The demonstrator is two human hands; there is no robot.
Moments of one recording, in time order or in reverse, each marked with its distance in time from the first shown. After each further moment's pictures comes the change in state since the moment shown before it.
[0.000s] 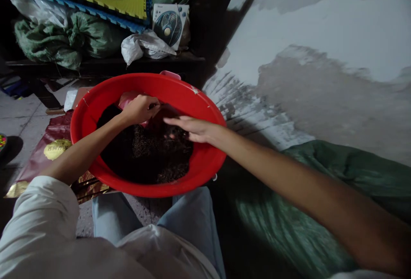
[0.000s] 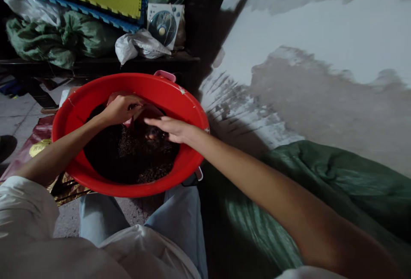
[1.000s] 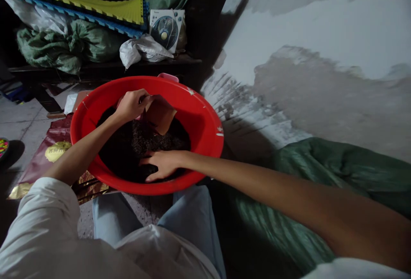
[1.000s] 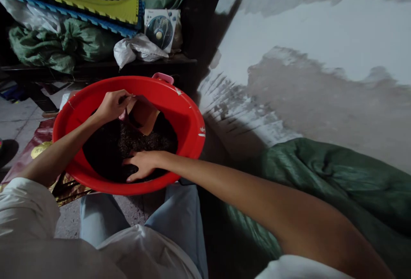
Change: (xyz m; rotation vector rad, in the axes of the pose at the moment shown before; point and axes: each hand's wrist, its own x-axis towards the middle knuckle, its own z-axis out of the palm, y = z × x) left_hand -0.001 -0.007 -0.011 -0.005 0.226 -0.087; right_hand -0.009 -0.004 0.087 -0.855 -0.437 -0.243
